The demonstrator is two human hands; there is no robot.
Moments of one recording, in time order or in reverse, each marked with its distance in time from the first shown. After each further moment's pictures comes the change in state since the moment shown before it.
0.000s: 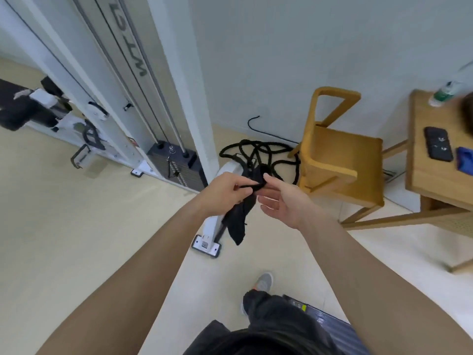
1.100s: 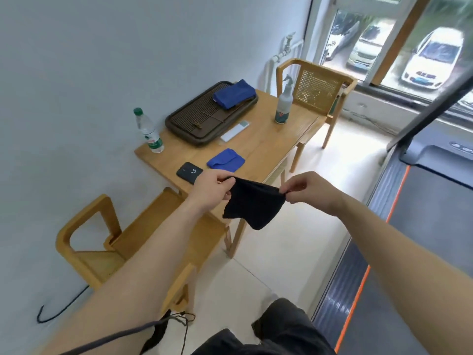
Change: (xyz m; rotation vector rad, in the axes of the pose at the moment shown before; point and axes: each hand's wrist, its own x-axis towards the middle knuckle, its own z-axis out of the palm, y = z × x) left_hand 0.430 0.372 0.300 0.110 -0.748 0.526; right_hand -0.127 -0.140 -0.466 -0.125 0.983 -0.403
